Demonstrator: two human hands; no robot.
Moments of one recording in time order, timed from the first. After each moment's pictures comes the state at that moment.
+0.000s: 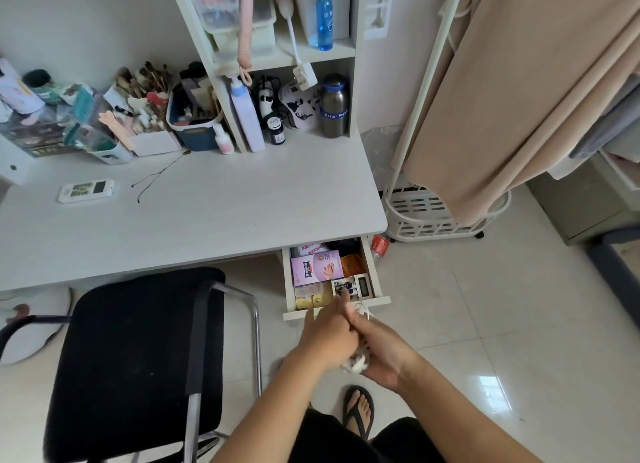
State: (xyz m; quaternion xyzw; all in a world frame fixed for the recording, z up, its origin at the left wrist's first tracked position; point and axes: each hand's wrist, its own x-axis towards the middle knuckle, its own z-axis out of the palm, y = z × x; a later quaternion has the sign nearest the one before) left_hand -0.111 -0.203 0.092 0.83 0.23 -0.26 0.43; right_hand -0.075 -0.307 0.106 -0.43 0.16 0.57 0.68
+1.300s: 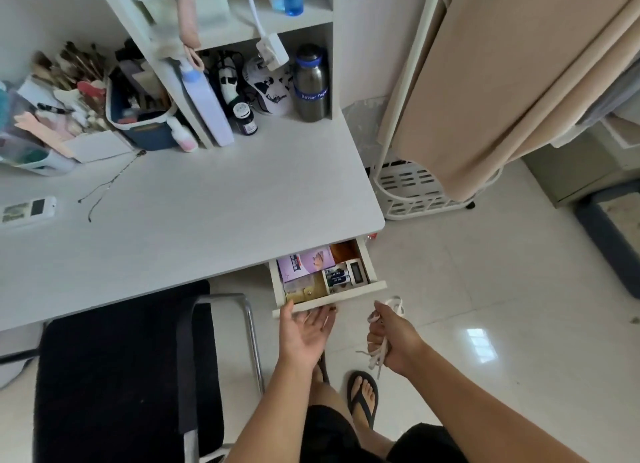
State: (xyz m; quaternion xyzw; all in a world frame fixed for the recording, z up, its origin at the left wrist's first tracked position) left_hand -0.068 -0.153 0.009 0.06 0.54 0.03 0.84; right_hand -0.016 -0.296 0.018 -0.49 0.40 0.43 0.65
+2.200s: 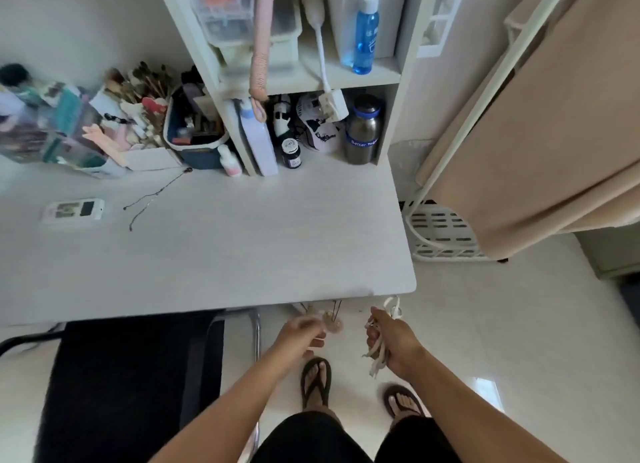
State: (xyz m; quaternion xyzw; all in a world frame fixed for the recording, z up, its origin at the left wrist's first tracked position) left_hand -0.022 -0.073 0.024 0.57 0.46 -0.21 0.65; right_hand 0.076 -0.232 0.021 -0.61 0.28 0.48 0.57
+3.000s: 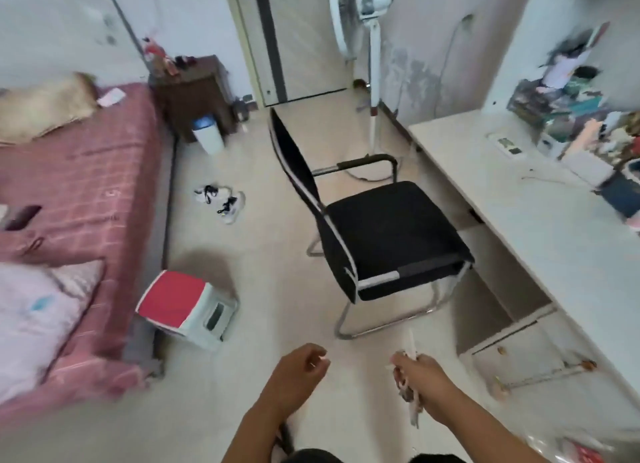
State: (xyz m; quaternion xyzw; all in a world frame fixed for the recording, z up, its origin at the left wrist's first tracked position) left_hand -0.428 -0.383 0.117 0.45 0.75 0.20 0.45; right_hand -0.213 -0.302 0.079 -0.66 -0.30 0.68 0.14
